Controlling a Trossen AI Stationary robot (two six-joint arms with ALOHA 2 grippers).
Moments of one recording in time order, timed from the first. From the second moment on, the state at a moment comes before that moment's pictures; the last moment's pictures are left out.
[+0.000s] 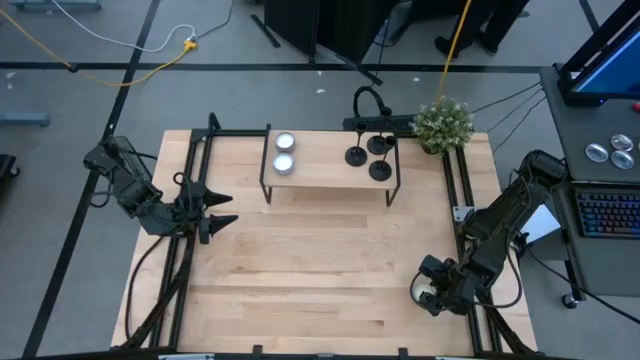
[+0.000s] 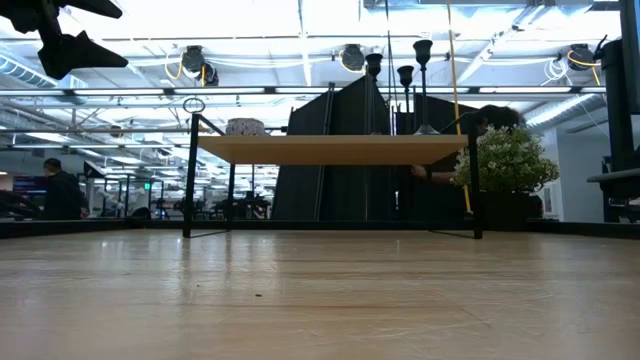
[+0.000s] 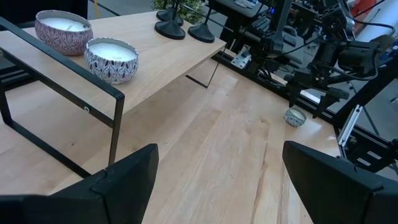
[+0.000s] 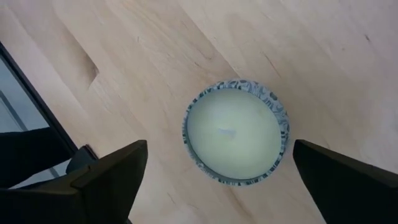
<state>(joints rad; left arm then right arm) -0.69 0.46 0.58 -0.64 -0.86 -0.83 0.97 1.24 0.63 -0.55 0.13 1.73</state>
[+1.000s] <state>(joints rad) -0.69 0.46 0.58 -0.65 -0.87 -0.81 0.92 1.36 0.63 -0.54 0.05 1.61</state>
